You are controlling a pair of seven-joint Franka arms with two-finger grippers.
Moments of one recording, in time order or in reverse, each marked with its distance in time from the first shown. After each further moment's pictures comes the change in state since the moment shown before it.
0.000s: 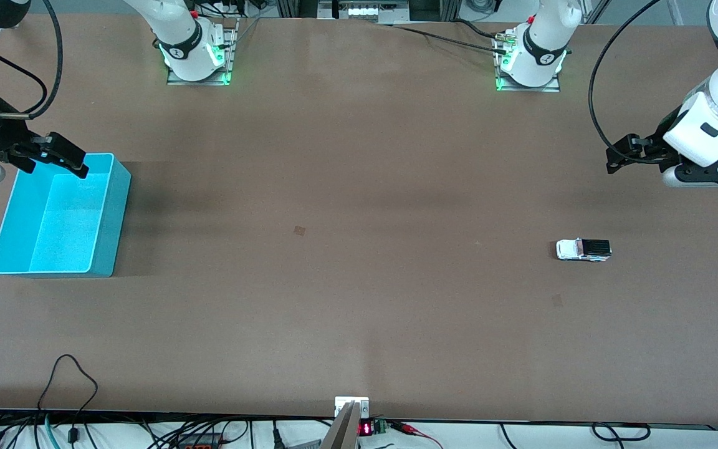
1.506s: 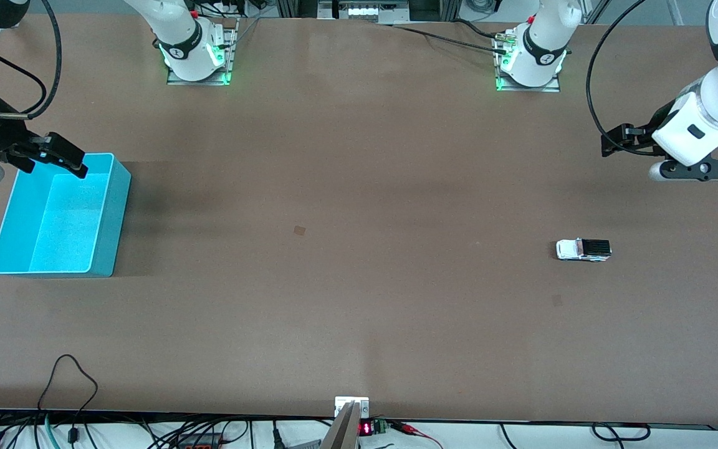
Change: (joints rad) left arm 0.000 0.013 0.001 0.008 0.000 -0.150 0.052; right arm -0.002 0.000 0.000 0.000 0.000 -0.001 0.000
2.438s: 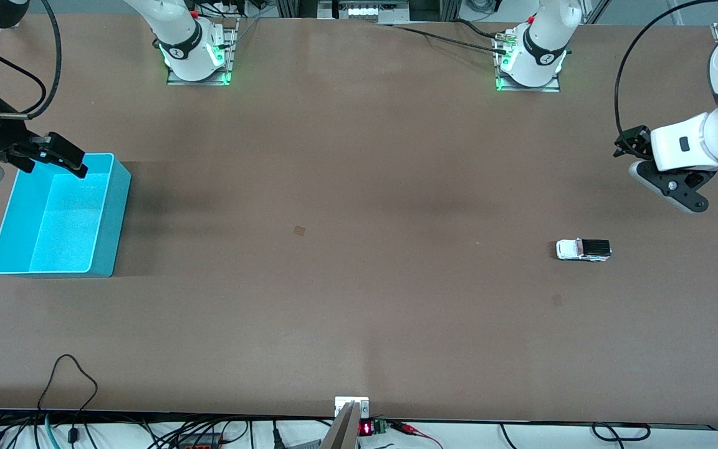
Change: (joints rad) left arm 0.081 0.085 0.011 -0.074 0.053 0.117 0.764; right arm 0.000 0.000 0.000 0.000 0.000 -0.002 0.000
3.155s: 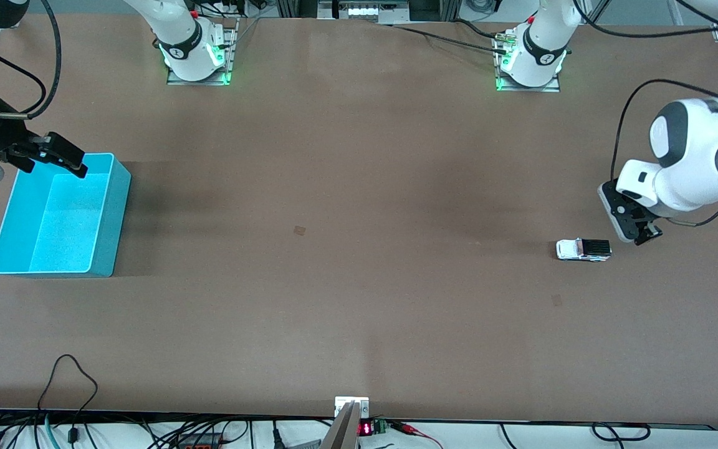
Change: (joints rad) left arm 0.076 0.177 0.000 -0.229 0.014 0.563 0.618; right arm 0.000 0.000 0.000 0.000 0.000 -0.001 -0.001
